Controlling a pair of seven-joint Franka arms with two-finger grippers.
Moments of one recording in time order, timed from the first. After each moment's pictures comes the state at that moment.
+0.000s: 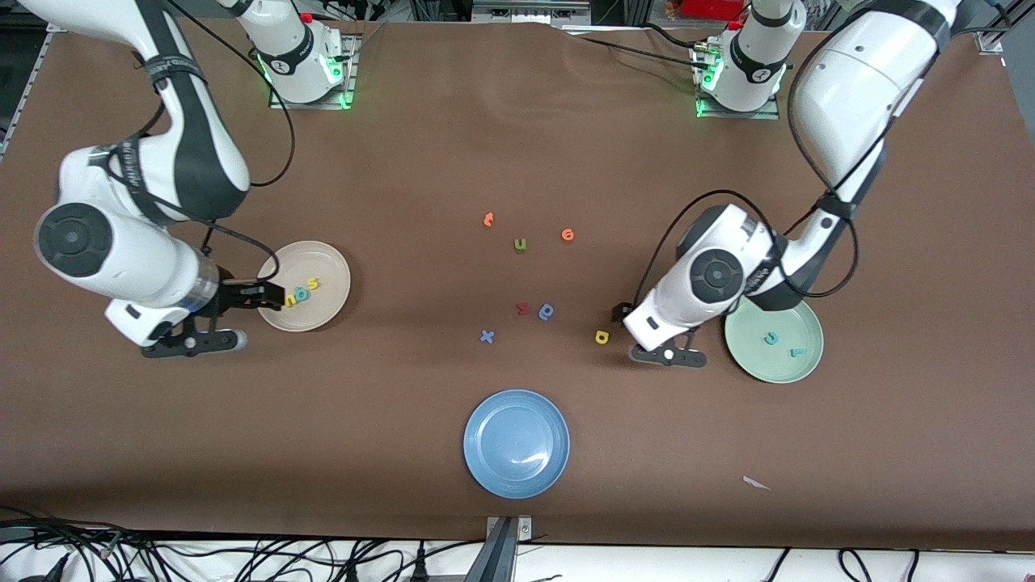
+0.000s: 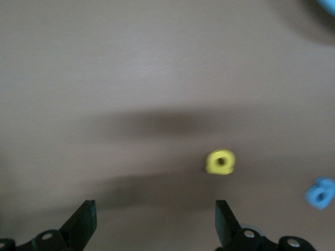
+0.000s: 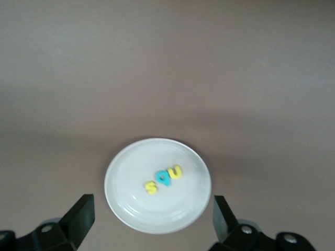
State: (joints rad) left arm 0.04 0.76 -0.56 -1.60 0.36 2.23 -0.56; right arm -0.04 0.41 0.22 -1.54 -0.13 1.83 0.10
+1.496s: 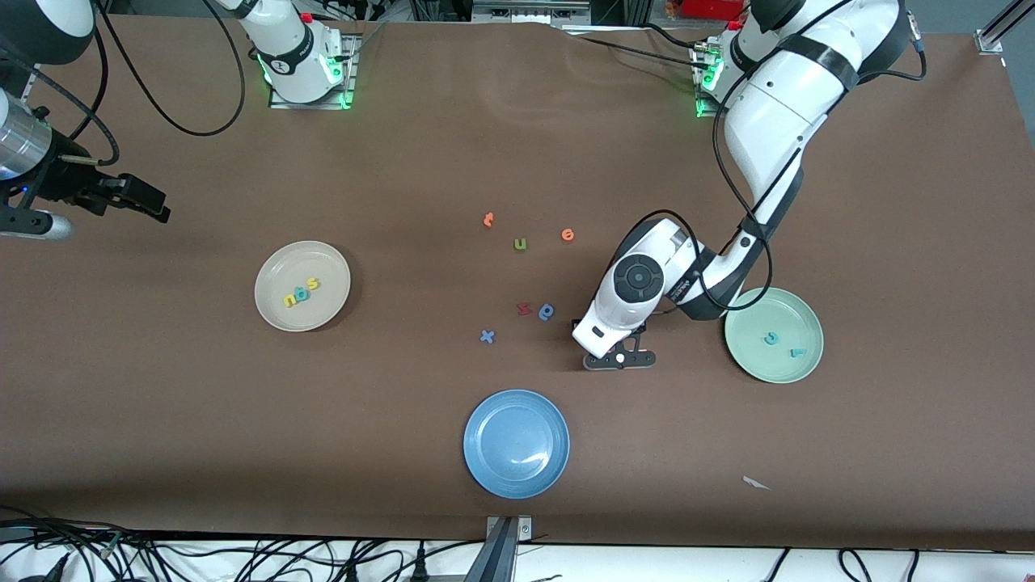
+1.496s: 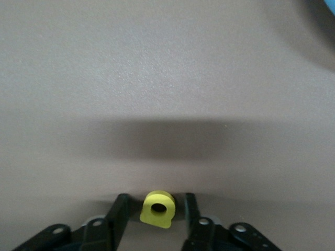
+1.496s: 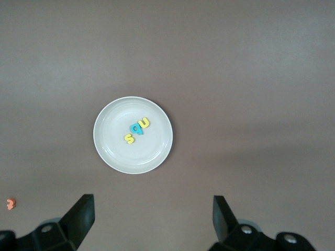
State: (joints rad) left arm -0.20 0.89 -0.38 -1.47 0.36 2.29 -0.77; right arm 0.02 0.00 -0.03 -1.76 0.00 1.72 0.10
